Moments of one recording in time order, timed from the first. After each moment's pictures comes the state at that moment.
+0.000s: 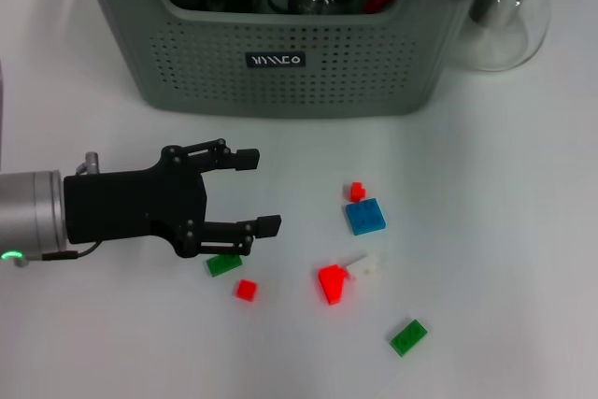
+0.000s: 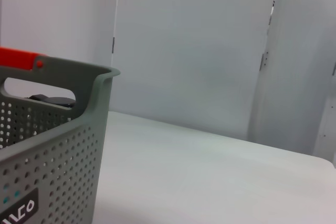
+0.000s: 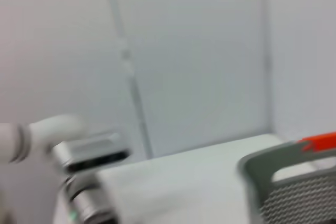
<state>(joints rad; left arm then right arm) -0.38 -2.16 0.68 0.74 2.02 1.73 -1.15 0.74 1.98 -0.87 -1.22 -1.87 -1.83 2.00</state>
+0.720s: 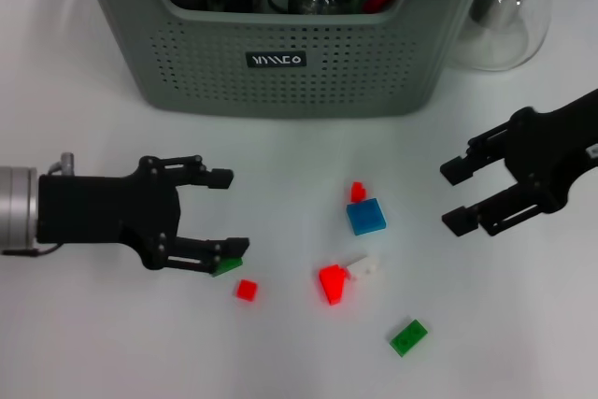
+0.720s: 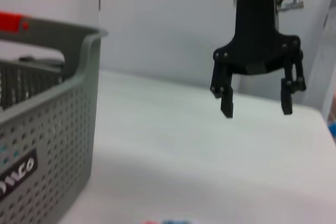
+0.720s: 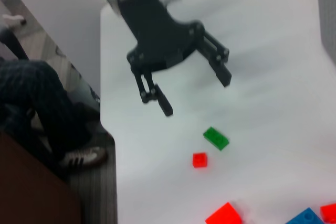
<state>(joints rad) -0.37 -2.17 0.70 0.94 2.16 1.78 -1.26 0.70 2.04 -0.94 -1.08 -2.30 -1.95 1.89</state>
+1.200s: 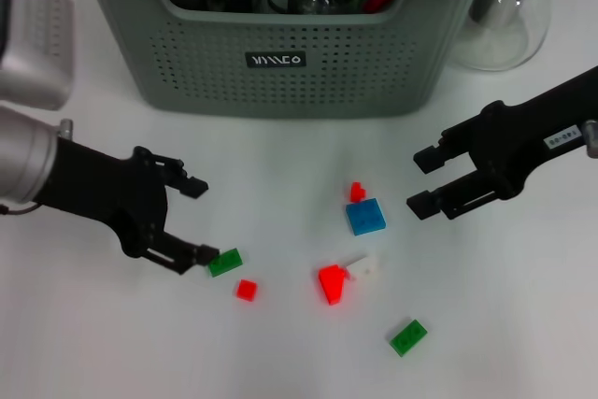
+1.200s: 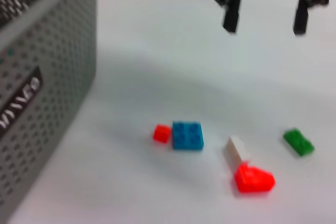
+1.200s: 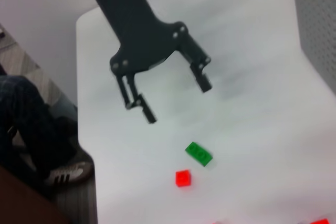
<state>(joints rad) -0.42 -2.17 0.95 1.31 2.39 1.80 -1.65 0.71 2.09 -0.94 -1.08 -2.32 -1.87 1.96</state>
